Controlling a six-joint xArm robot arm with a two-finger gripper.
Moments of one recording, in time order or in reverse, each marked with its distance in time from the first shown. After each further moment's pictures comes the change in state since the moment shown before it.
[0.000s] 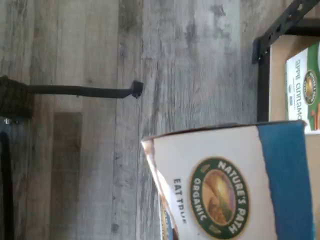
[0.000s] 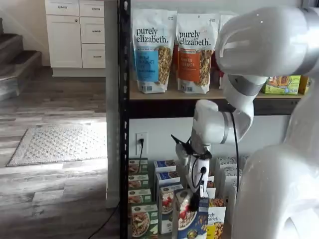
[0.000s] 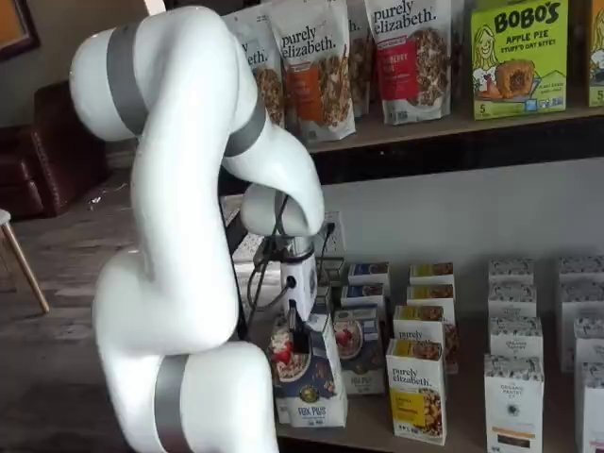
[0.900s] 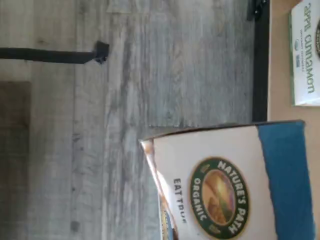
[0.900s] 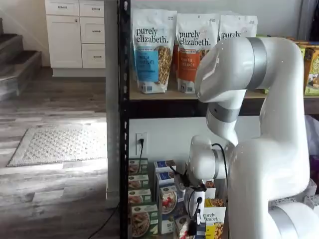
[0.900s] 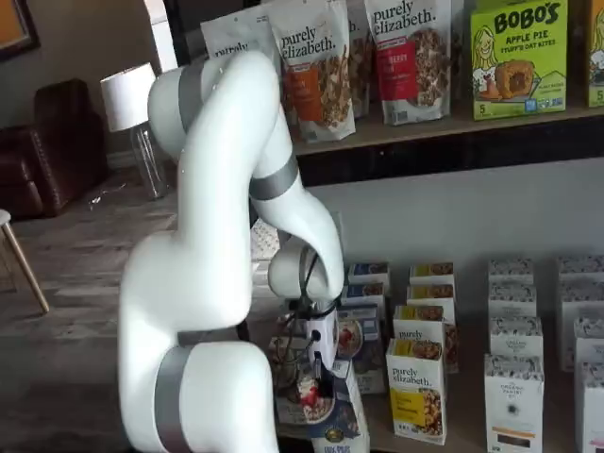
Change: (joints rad) arm -0.029 0.466 -0.154 -0.016 -0.309 -0.037
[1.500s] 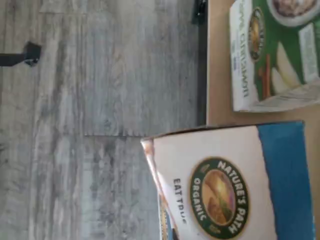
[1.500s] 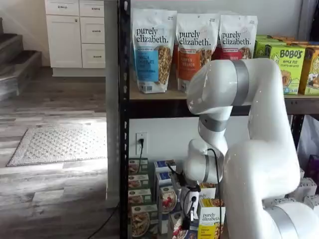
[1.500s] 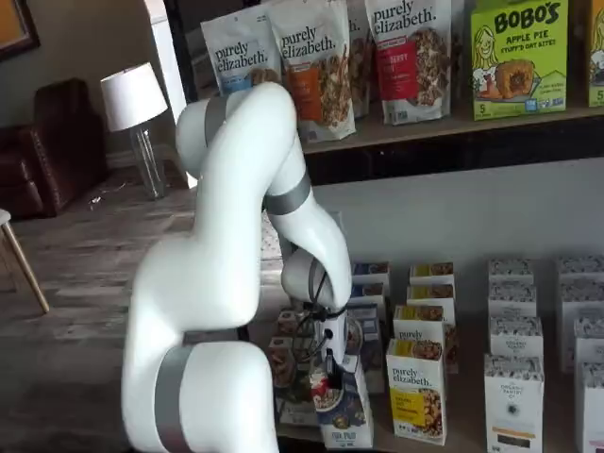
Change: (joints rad) arm -0.004 0.232 -0.254 0.169 -0.031 -0.164
